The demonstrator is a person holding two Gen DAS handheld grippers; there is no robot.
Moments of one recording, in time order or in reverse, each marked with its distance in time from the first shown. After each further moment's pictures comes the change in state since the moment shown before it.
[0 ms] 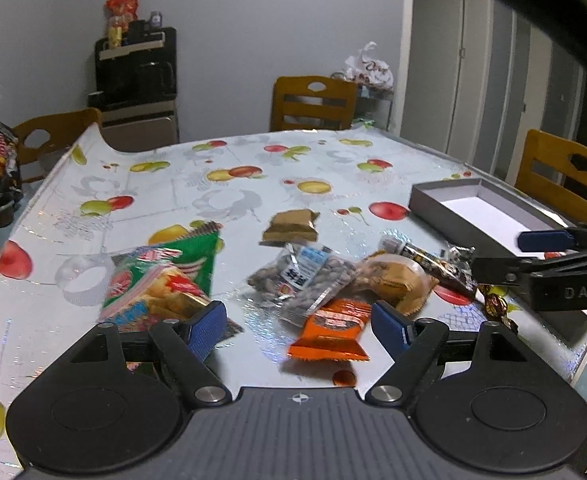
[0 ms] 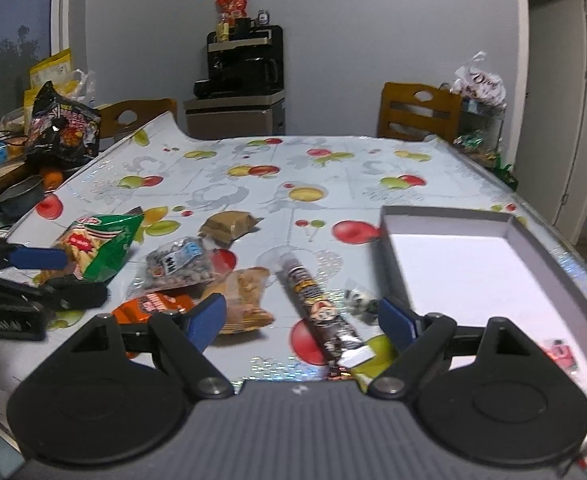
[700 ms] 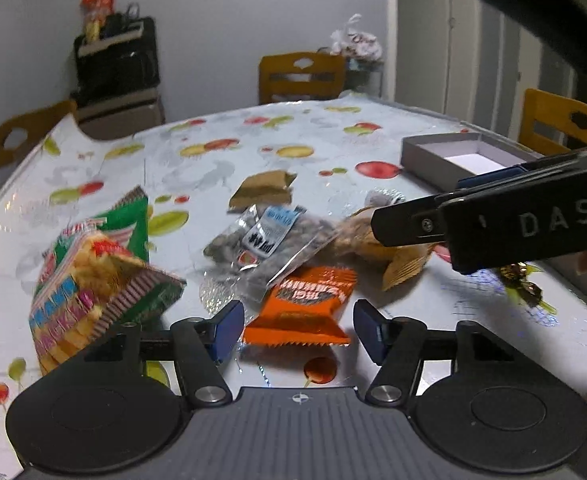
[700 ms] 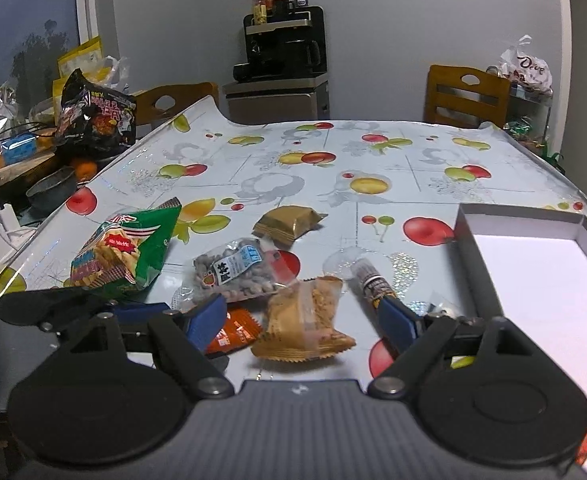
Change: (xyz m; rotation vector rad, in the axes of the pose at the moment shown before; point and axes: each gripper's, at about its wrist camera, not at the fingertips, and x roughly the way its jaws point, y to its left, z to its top) left arm 0.050 -0.024 -0.022 0.050 0.051 0.020; right arm 0.048 0.034 0.020 -0.016 0.053 0.122
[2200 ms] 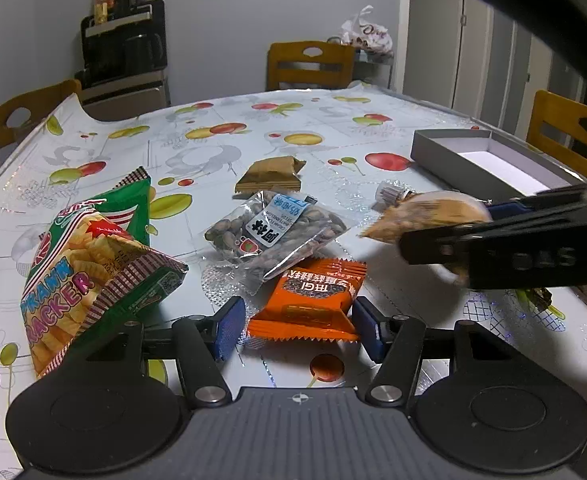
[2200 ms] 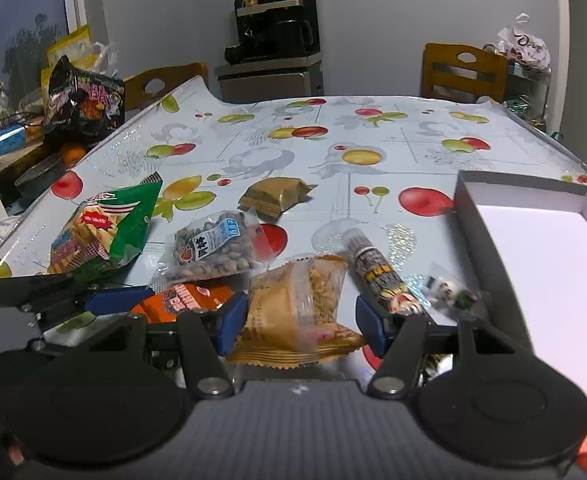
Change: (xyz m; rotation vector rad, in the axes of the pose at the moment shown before) left arm 0.005 0.004 -0.001 -0.034 0.033 0.001; right arm 0.018 -0.013 -0.014 0.034 0.048 -0.008
